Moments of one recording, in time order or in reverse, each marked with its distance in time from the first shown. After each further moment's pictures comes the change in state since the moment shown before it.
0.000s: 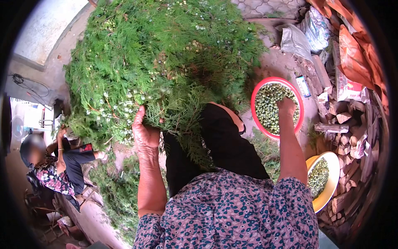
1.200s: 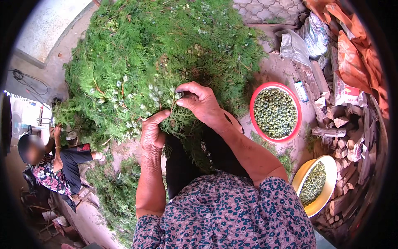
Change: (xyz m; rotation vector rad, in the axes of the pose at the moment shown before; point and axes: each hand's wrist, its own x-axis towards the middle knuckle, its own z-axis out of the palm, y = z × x) left_hand -0.001 -0.007 0.009 0.202 -0.140 -0.058; right_hand -0.251 -0.295 0.141 0.647 -0.861 -0.540
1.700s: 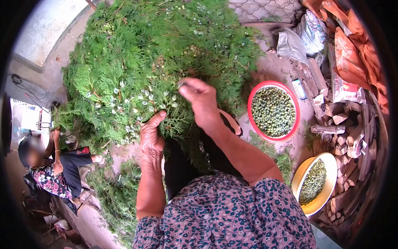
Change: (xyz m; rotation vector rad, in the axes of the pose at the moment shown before) left_hand -0.007 -0.004 0.006 -0.023 0.054 0.023; right_hand 0.007 0.011 0.004 0.182 0.257 -0.029
